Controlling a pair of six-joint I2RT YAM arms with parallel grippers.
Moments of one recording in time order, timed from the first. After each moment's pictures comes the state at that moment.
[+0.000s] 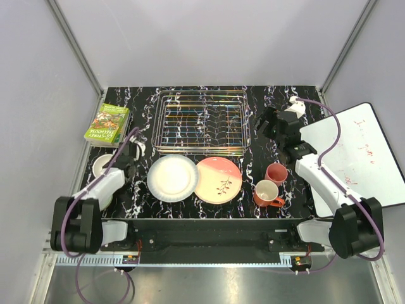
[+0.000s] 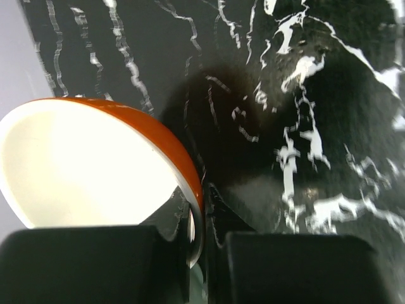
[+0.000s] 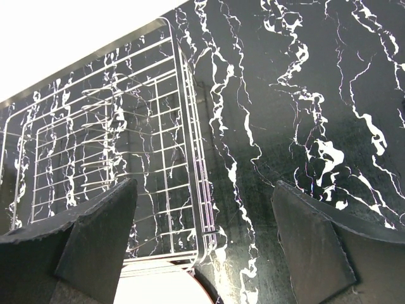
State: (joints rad) left arm -0.08 1.29 0.57 -0.30 -0.42 0.36; right arm 0.31 1.26 0.89 -0.02 0.27 0.57
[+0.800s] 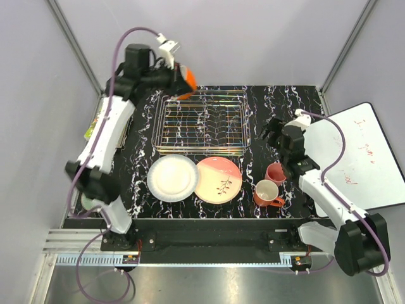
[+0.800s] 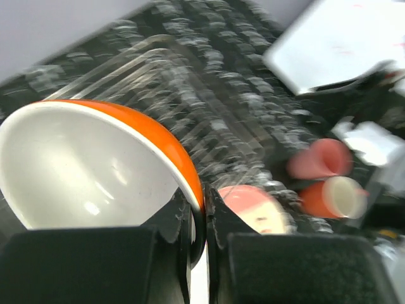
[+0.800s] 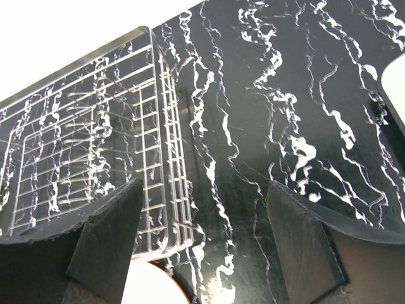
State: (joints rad) left arm -0.28 1.69 1.99 -0.75 0.62 -0.04; right arm 0.31 1.13 0.73 0.08 0.33 0.54
